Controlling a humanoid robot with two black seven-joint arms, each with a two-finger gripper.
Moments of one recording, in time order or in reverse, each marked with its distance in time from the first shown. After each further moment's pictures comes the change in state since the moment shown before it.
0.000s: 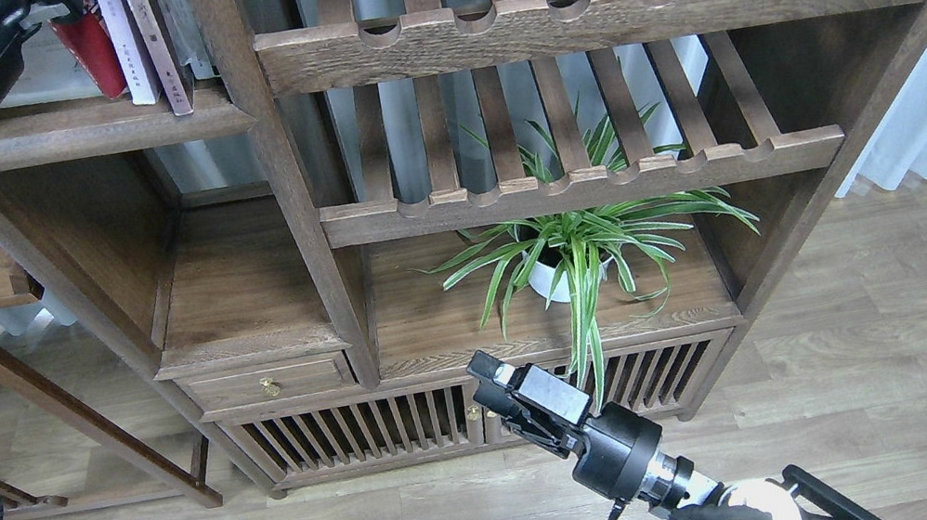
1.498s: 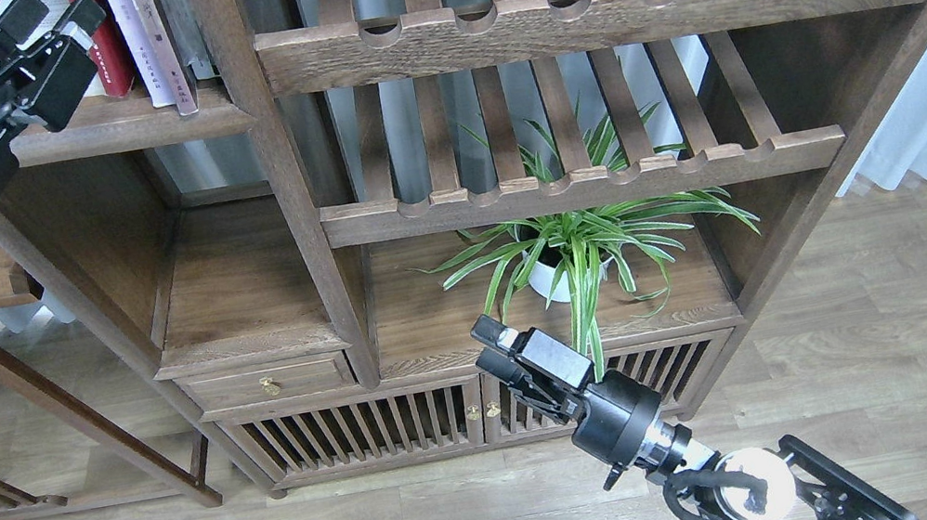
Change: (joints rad) left arm 0.505 -0.042 -0.173 -0.680 -0.318 0.000 0.126; right arm 0.086 0.000 0.032 -0.047 0.043 0.000 0.003
